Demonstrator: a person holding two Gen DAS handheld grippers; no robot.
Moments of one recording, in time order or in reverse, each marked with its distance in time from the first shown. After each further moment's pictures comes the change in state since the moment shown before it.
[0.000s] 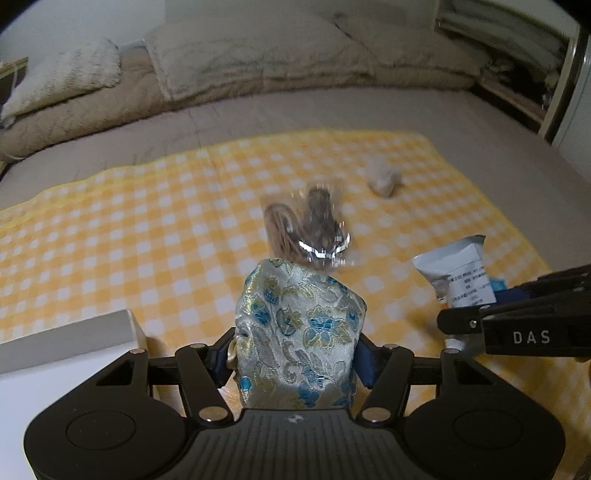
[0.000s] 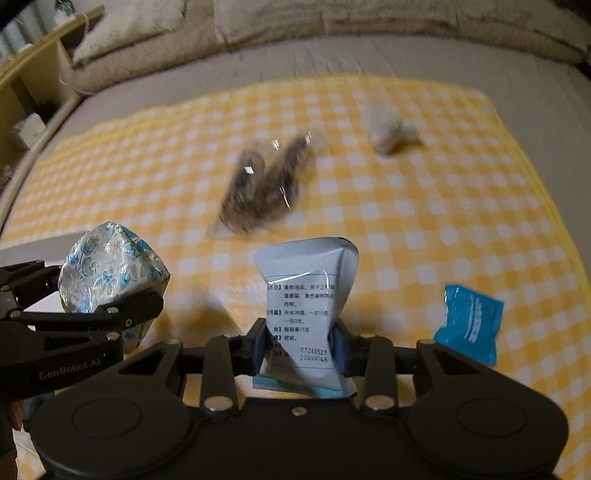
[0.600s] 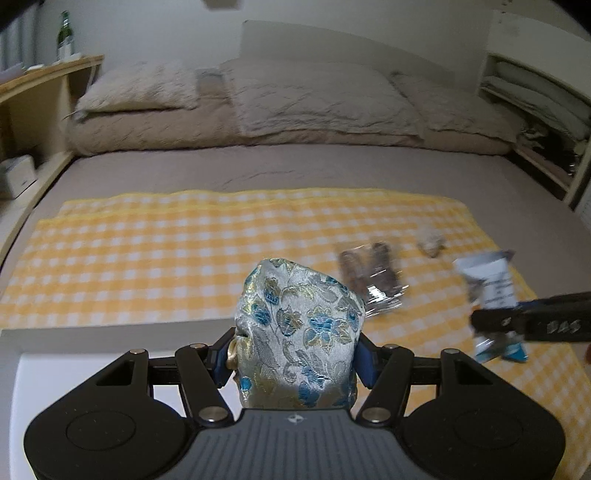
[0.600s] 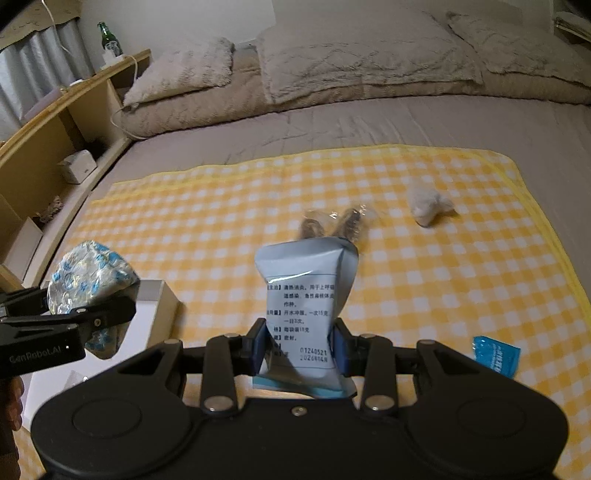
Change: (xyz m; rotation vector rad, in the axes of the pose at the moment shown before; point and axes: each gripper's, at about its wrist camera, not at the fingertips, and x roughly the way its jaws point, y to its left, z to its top) left arm -0.070 0.072 -0.016 -0.141 -0.121 0.085; right arm -0.054 0.037 0.011 -0.033 -0.161 0.105
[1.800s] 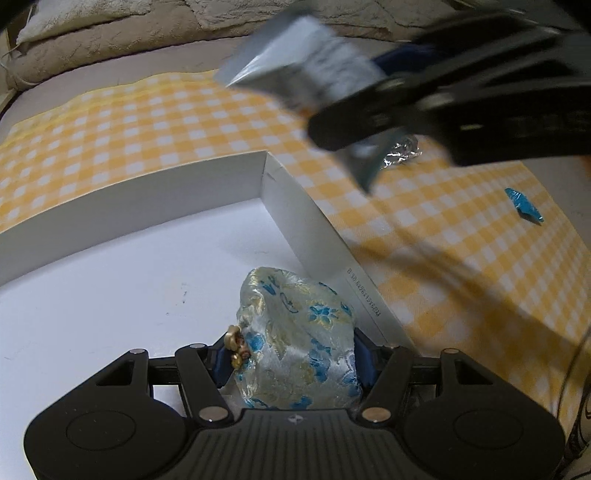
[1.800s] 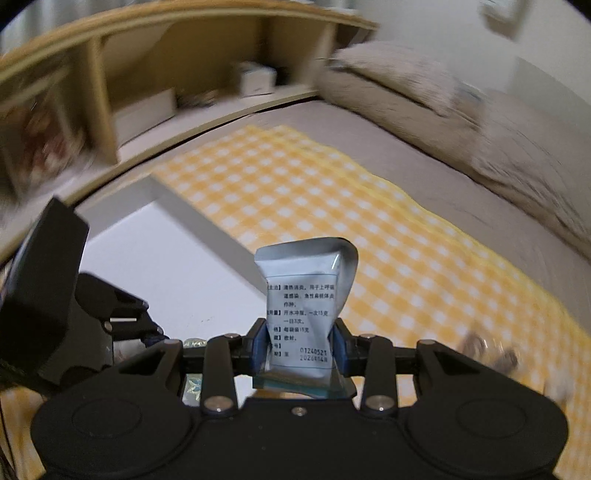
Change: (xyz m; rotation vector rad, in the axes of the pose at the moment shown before) left arm 0.053 0.073 -0.078 0.144 0.283 -0.170; right arm 0.065 0.176 0.011 -0.698 -0.008 0.210
